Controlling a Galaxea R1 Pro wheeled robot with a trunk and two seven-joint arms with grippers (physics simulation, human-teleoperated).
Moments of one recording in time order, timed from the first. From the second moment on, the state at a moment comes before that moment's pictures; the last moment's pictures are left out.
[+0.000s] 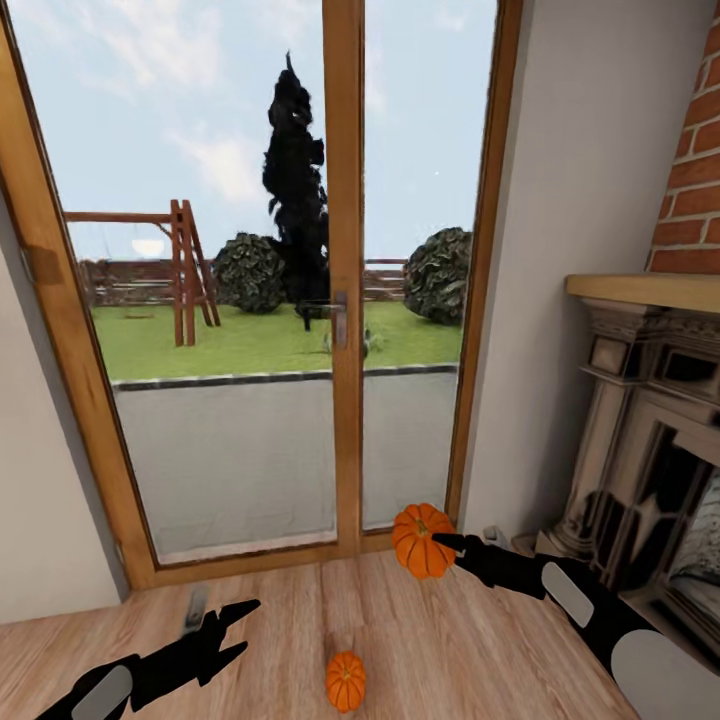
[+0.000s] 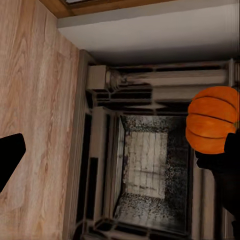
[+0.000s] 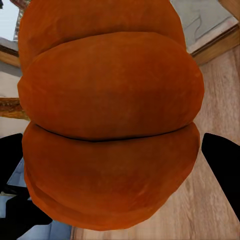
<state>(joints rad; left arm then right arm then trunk) -0.46 0.29 -0.34 -0.37 1.17 0.63 -0.79 -0.66 -0.24 0.30 -0.47 -0.91 0.61 0.66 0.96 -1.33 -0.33</state>
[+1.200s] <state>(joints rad) -0.46 0.28 -0.38 -0.37 1.16 0.62 -0.83 -0.66 -0.24 0.28 -0.47 -0.92 0.60 0.66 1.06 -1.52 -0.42</state>
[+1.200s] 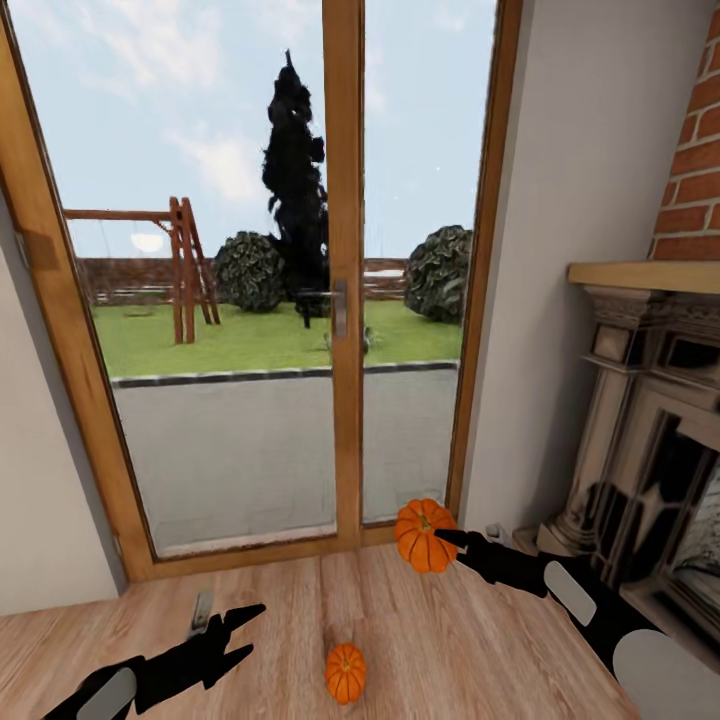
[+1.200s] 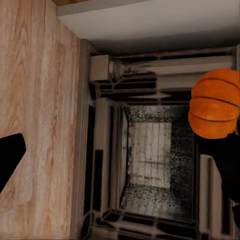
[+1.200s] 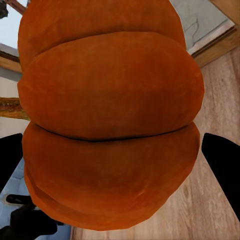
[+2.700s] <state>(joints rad) -0.46 0.21 -0.42 -0.39 1.09 0.54 -0.82 -0.66 -0.24 0.28 -0.48 -0.92 0.60 0.72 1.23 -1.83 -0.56</state>
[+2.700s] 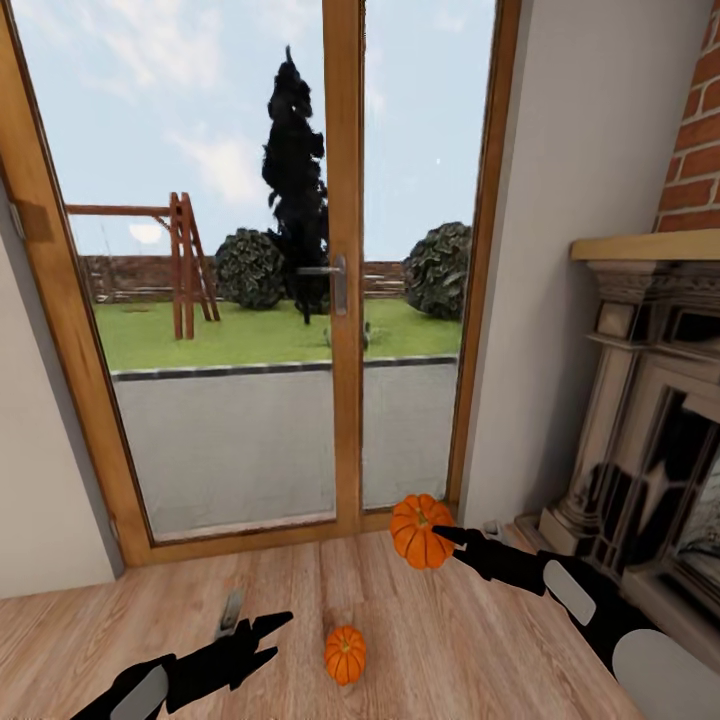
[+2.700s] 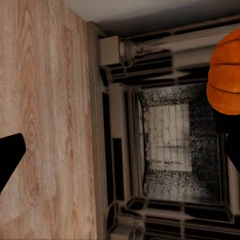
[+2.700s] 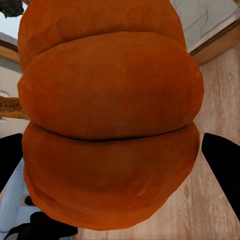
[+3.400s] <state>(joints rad) -0.46 0.22 -0.41 -0.38 1.09 0.51 -0.82 -0.66 -0.24 0.28 -0.48 -0.91 0.60 0.75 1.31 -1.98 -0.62</state>
